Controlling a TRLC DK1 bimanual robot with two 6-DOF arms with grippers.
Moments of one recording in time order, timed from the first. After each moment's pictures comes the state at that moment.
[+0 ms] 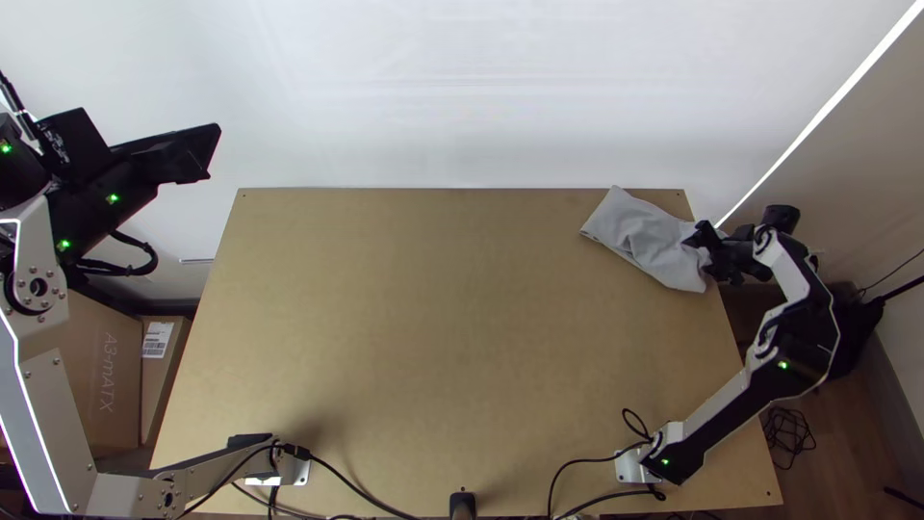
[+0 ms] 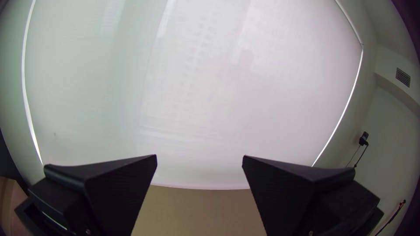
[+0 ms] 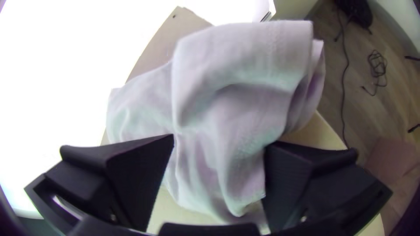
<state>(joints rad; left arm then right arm) 0.09 1.29 2.08 -0.96 0.28 -0.22 -0.51 1.95 1.49 -0.55 -0.41 0.39</state>
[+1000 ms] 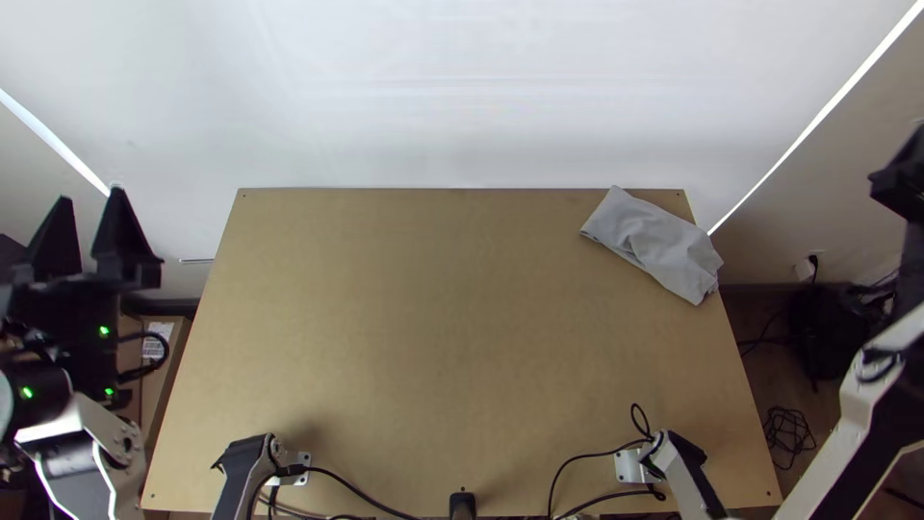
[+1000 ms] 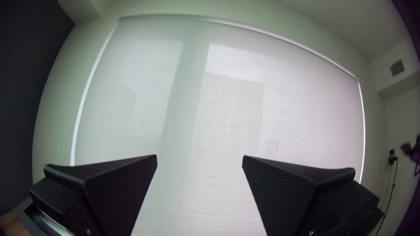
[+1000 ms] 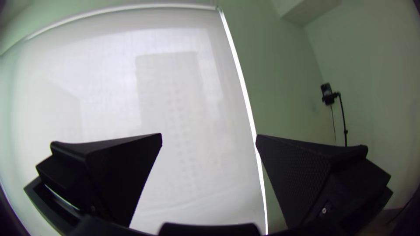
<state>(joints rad) 0.29 0.61 1.15 -0.08 0.14 -0.22 -0.55 0.94 1.53 -0.19 -0.15 0.28</state>
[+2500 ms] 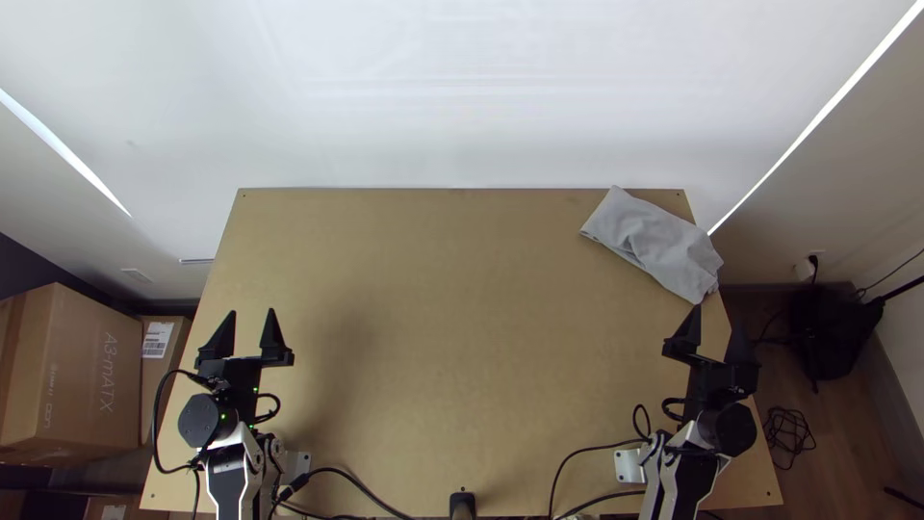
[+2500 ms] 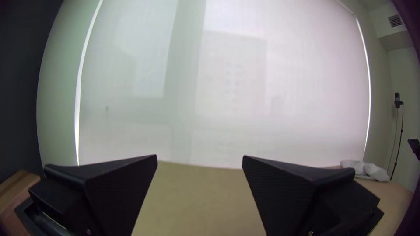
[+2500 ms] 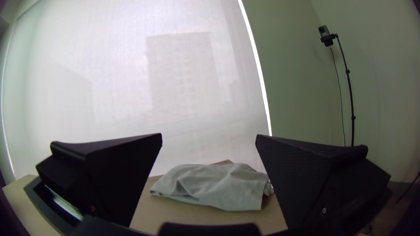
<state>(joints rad) 0.26 0.01 0.04 0.11 0.16 -0.10 -0.43 0.00 0.02 0.24 -0.15 0.23</state>
